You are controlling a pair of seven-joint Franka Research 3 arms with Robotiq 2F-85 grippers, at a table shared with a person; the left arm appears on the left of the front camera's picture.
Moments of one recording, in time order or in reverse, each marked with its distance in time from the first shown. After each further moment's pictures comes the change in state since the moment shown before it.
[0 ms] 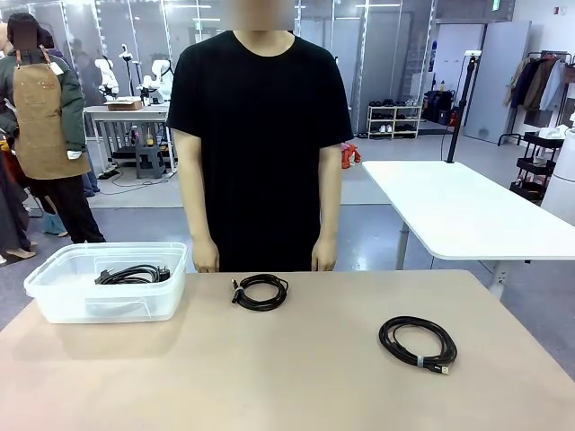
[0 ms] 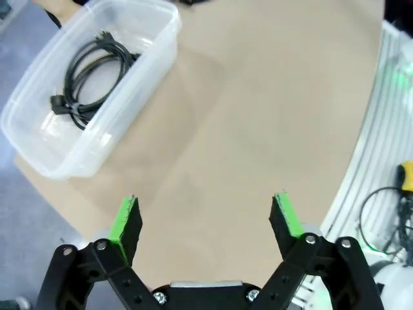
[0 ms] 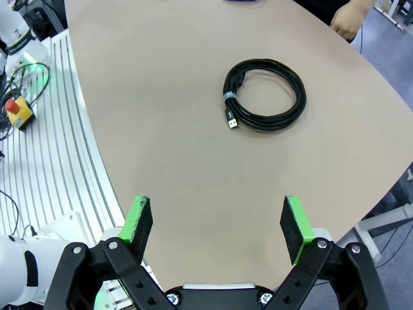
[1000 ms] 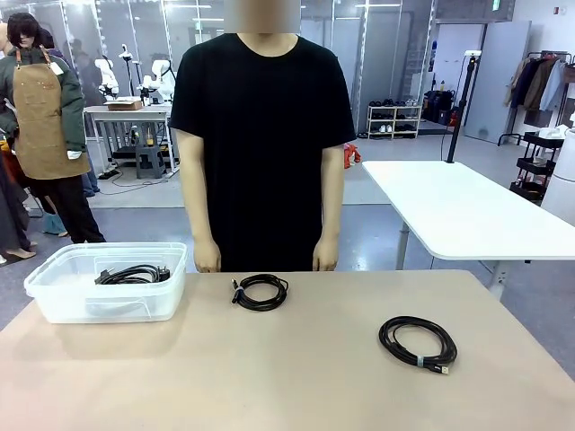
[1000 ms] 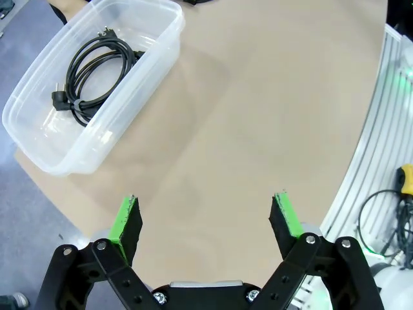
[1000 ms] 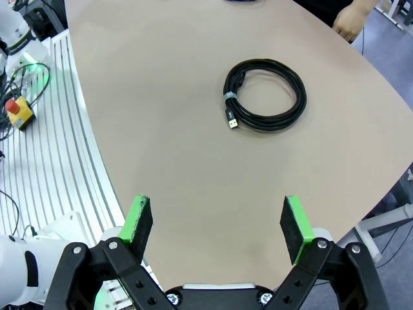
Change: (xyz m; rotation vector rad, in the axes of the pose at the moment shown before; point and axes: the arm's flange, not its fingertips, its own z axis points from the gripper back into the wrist) left arm 0.001 -0.001 0.001 0.008 0.006 0.016; right arm 0.000 0.000 0.000 0.001 0.000 -0.001
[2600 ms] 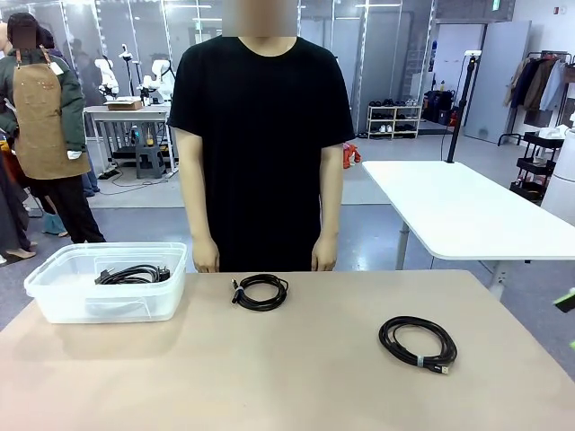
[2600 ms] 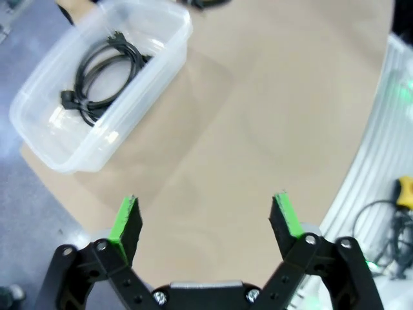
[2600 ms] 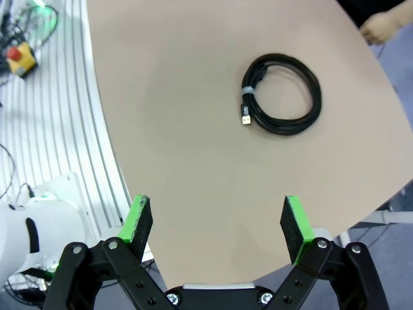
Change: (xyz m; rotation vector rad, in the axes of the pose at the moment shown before) left arm 0.019 -0.010 0.014 0.036 -0.009 0.045; right arm 0.064 0.019 -0.001 0.023 0.197 0.163
